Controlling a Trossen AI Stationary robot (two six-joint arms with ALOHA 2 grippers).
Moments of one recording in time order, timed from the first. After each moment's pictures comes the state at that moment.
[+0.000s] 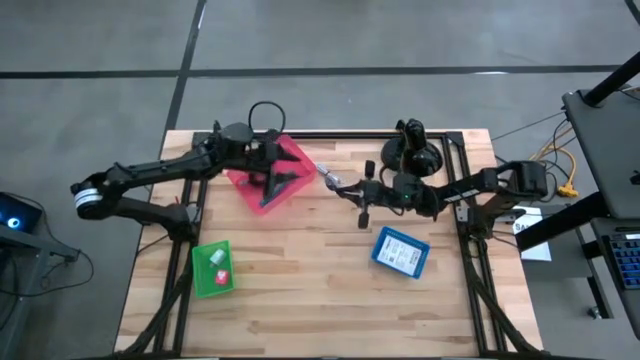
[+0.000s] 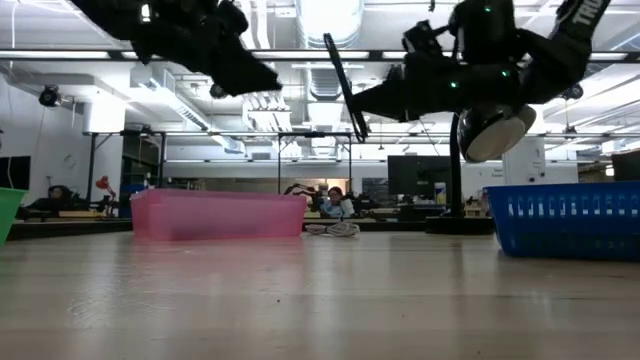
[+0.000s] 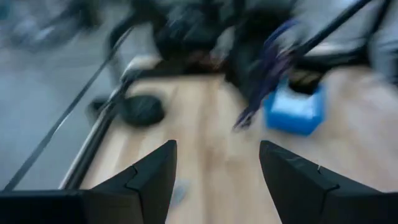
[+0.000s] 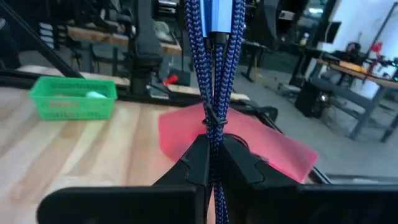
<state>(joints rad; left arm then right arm) 0.48 1.15 0.80 0.05 0.41 0.25 -0.15 1.56 0.53 0.99 0.02 -0.16</state>
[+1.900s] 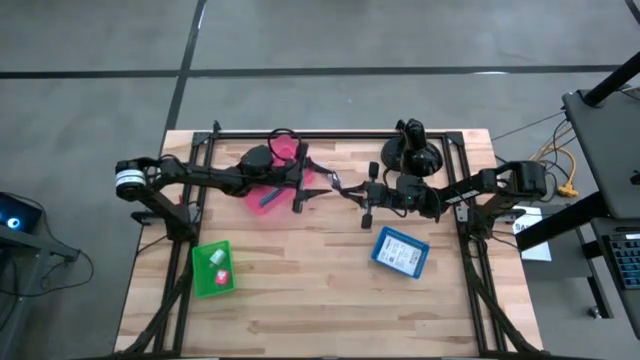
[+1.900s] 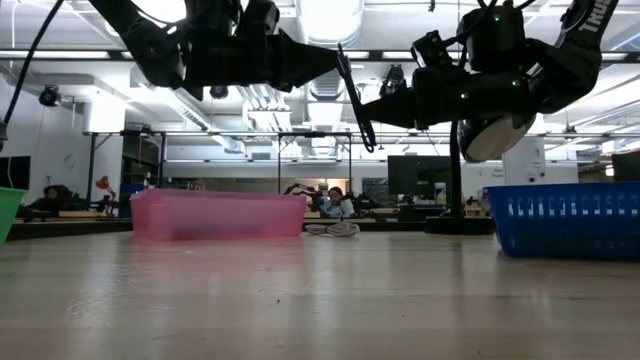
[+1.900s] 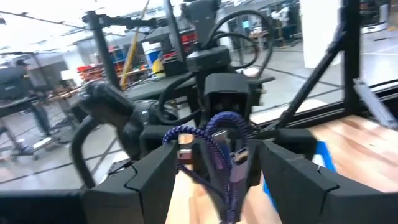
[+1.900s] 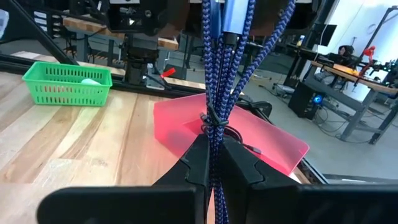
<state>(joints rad) 0.30 1.52 0.76 0.86 0.40 0.24 -0.15 1.57 0.46 1.04 0.02 -0.21</state>
